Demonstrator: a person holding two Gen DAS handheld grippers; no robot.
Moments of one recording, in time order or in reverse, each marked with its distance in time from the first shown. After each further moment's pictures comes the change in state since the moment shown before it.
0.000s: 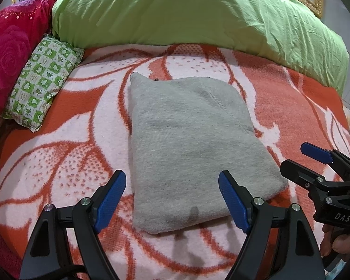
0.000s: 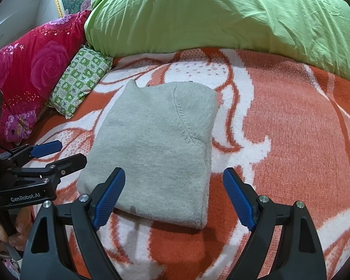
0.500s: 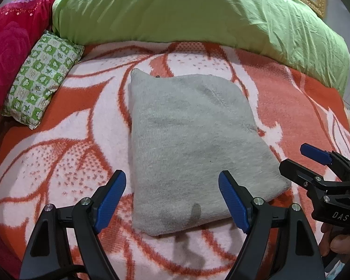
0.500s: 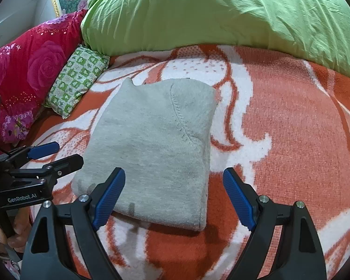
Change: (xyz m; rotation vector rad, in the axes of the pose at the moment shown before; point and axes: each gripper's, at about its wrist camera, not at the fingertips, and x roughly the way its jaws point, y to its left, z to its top) left arm 0.009 0.003 0.000 -0.013 0.009 -0.002; right arm 0.009 -0.006 0.000 0.008 0.007 -0.002
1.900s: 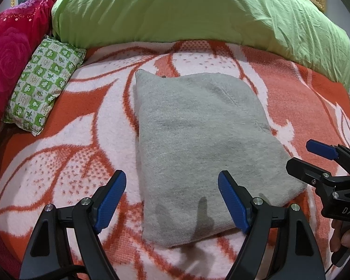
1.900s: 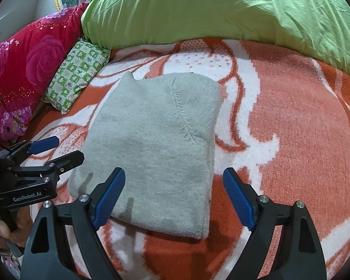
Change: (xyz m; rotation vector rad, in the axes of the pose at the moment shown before) left arm 0.016 0.005 0.000 0.035 -0.013 0.046; right arm 0.017 0.000 0.004 -0.016 0.035 0.013
